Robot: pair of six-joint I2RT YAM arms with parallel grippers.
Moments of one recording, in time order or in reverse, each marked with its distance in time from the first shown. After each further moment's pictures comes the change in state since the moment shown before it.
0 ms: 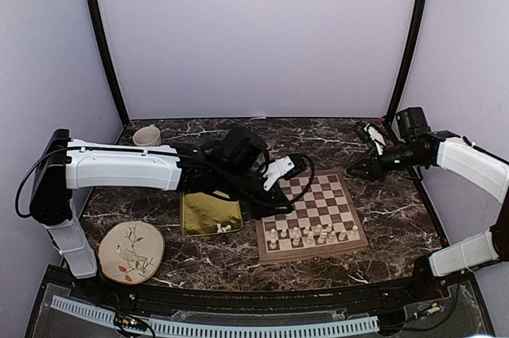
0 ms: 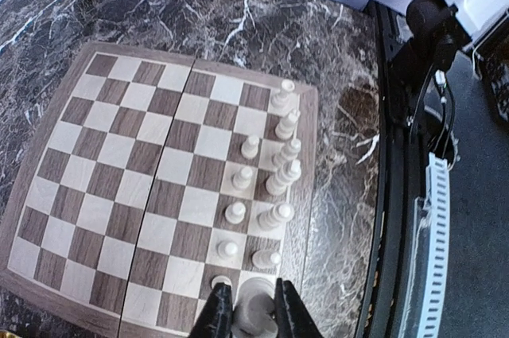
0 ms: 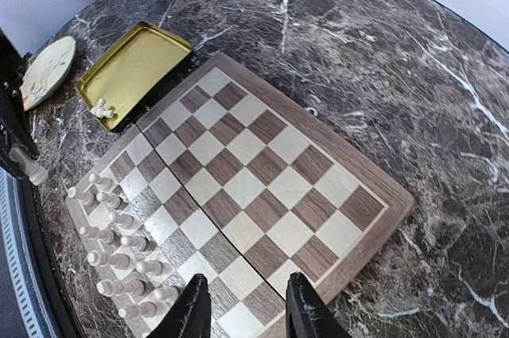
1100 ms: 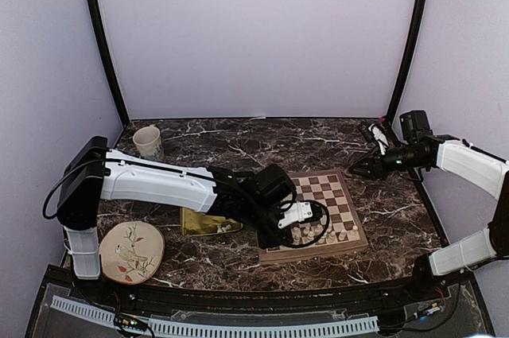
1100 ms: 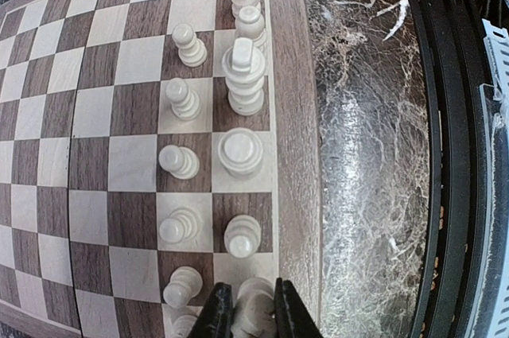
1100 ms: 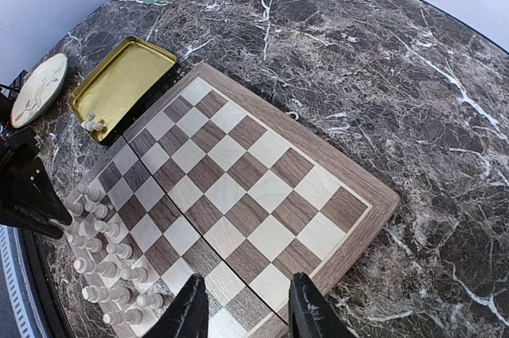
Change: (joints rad) left arm -0.119 0.191 0.085 -0.165 -0.157 0.250; right arm -0.083 0.026 -0.050 0.095 -0.055 0.020
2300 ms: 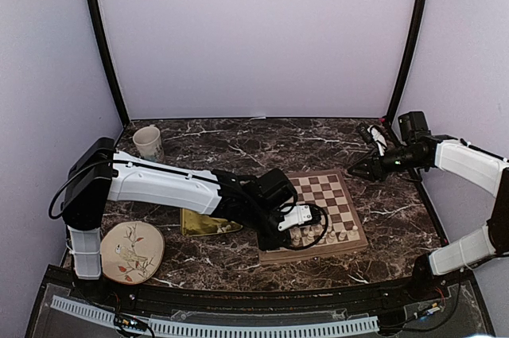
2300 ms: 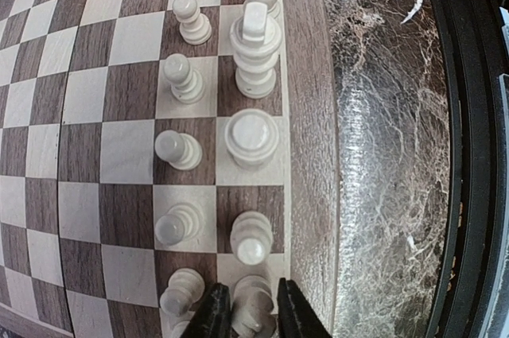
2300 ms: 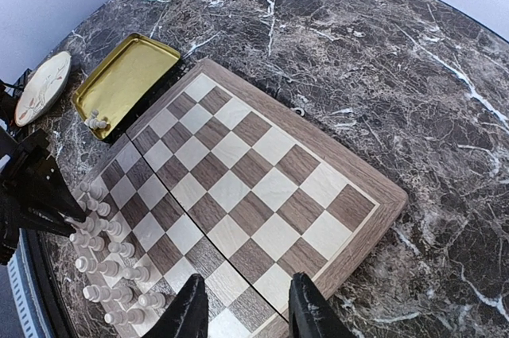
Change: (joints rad) left arm 0.000 0.034 0.001 0.000 -0.021 0.002; right arm 0.000 0.022 0.000 -0.001 -0.014 -0.003
